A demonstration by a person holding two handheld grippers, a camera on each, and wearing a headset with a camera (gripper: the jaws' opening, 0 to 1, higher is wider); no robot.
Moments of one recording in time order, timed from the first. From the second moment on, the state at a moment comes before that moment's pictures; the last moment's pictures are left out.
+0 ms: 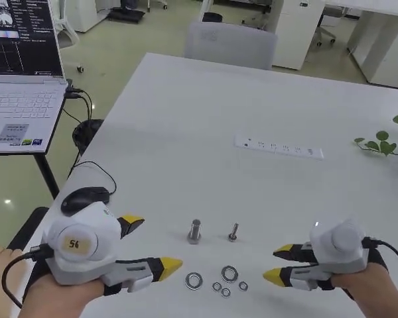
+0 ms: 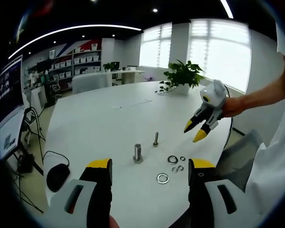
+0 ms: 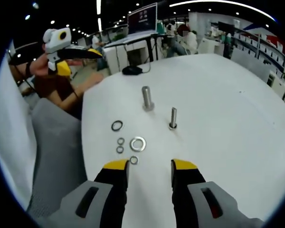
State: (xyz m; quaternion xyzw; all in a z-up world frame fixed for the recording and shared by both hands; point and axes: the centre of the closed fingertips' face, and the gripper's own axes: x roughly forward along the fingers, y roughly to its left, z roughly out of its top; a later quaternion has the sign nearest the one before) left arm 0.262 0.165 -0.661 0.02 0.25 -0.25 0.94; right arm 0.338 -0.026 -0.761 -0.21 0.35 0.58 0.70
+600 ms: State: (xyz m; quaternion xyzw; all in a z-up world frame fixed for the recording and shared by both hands) left arm 0.261 0.165 -0.660 0.02 0.25 -0.24 0.94; right arm 0.326 -0.021 -0.774 -0.25 0.35 0.60 0.67
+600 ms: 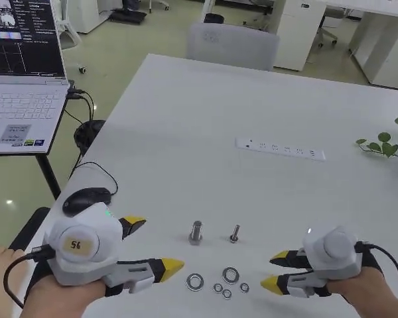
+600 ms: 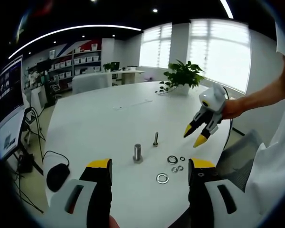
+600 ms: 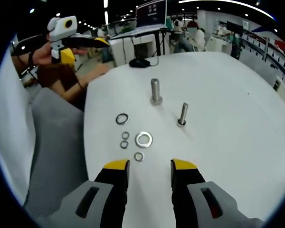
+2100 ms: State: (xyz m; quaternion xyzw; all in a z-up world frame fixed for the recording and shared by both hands) left arm 0.255 0.166 -0.659 0.01 0.25 -0.23 0.94; right arm 0.304 0.001 -0.824 -0.42 0.33 0.68 0.50
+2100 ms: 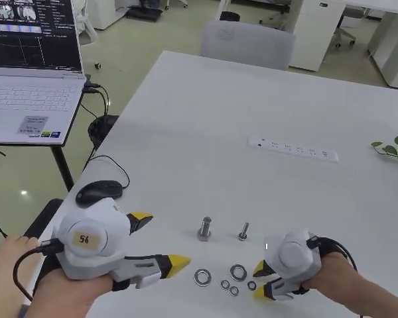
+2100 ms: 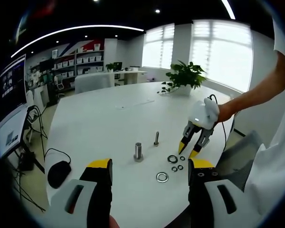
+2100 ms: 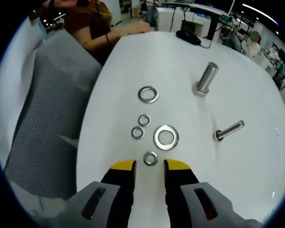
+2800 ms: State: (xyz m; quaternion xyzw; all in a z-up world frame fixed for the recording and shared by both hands) left arm 0.258 0.162 -0.659 0.01 0.25 -0.24 0.94; right arm 0.304 0.004 -0.826 -0.45 0.30 0.69 0.48
